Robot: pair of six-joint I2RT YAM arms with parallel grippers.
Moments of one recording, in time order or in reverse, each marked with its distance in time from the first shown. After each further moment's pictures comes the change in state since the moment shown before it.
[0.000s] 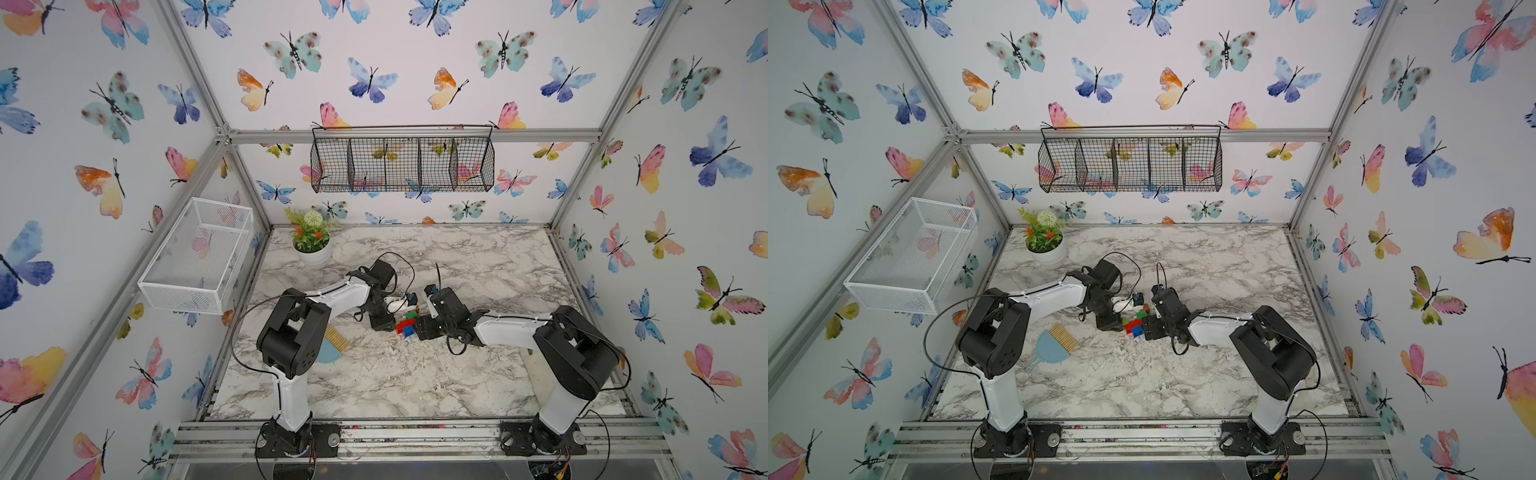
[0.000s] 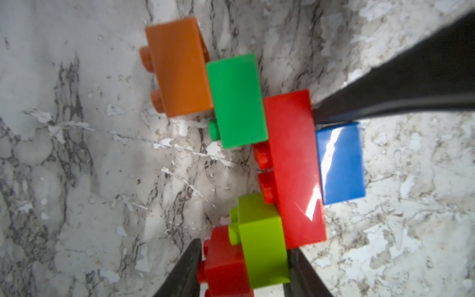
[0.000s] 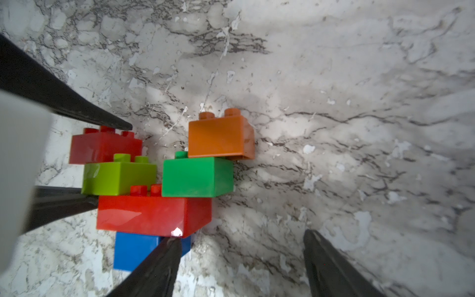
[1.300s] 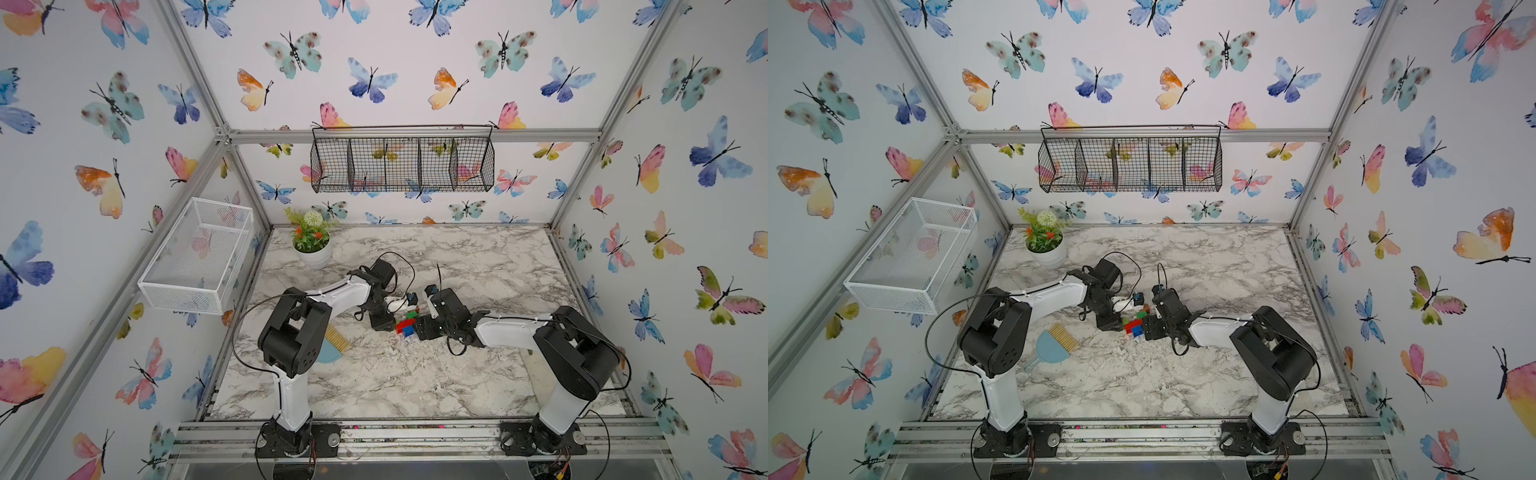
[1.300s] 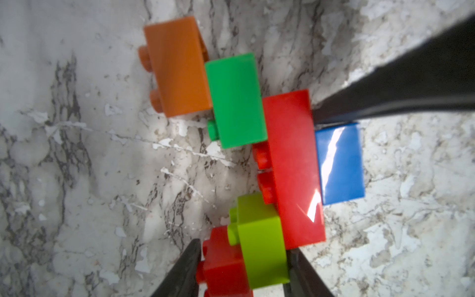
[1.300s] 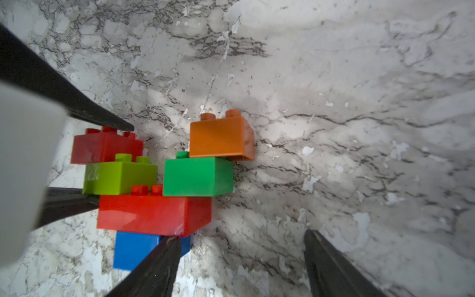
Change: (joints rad) left arm -0.001 0.014 0.017 -0.017 0.000 -0.002; right arm 0.000 -0.003 -0.015 0.026 0.005 0.002
